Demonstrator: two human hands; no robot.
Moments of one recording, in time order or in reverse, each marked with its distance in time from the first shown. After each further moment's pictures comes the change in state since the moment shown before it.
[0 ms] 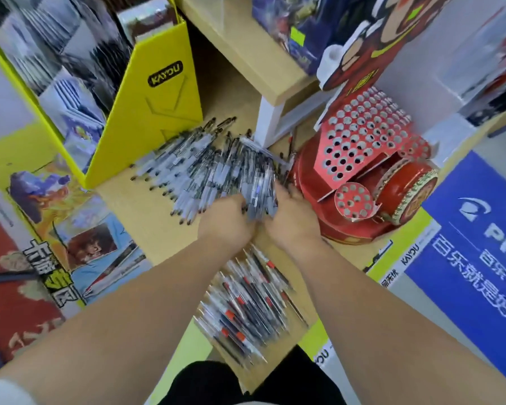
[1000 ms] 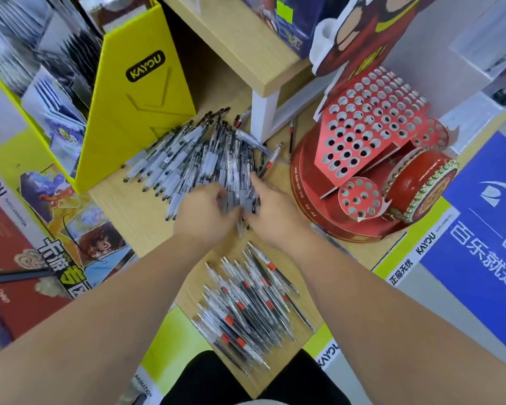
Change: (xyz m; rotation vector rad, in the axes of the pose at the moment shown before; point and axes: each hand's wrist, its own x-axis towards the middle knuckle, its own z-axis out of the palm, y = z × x) left_hand 0.023 -0.035 0.001 -0.094 0.197 0.109; right_hand 0.012 -0.013 0.001 0.338 -0.101 -0.211
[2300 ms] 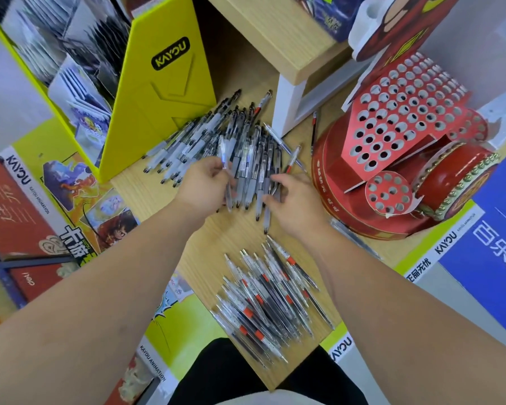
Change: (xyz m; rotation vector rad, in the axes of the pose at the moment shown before) left_hand 0.022 -0.004 -0.041 -0.577 -0.153 -0.374; right_hand 0.007 0.009 0.013 0.102 0.186 0.050
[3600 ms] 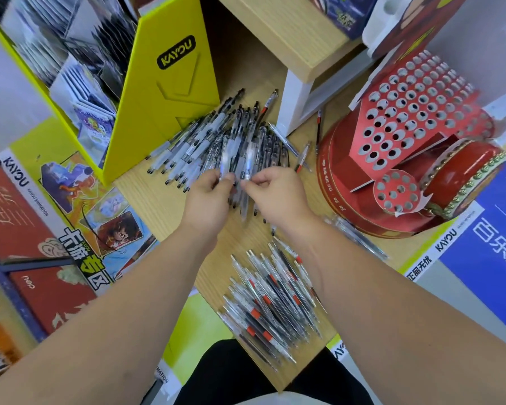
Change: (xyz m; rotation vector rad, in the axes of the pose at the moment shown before) left_hand -0.026 -0.012 0.008 -0.267 0.092 -0.047; right_hand 0.006 -0.048 0.018 0.301 -0.014 0.057
